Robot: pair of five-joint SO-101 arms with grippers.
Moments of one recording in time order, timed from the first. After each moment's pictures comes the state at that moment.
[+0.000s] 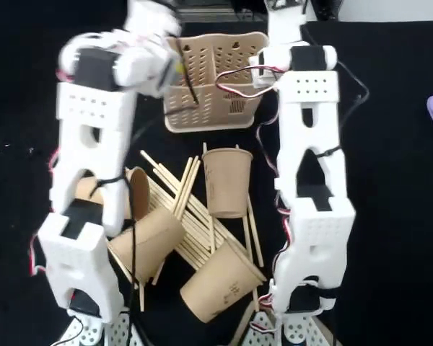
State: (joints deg) left arm 6.3 17.4 -65.5 94.4 -9.2; right arm -1.9 31.5 -45.8 77.9 5.8
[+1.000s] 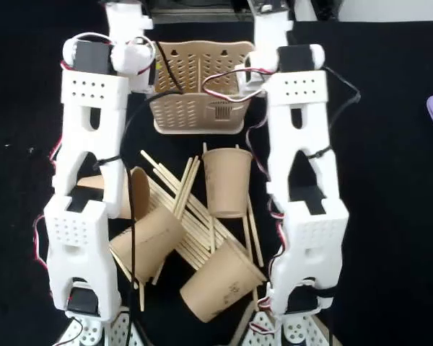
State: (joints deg) left arm 1.3 30.6 -62.6 93.8 -2.2; right arm -6.5 30.0 -46.1 86.9 4.4
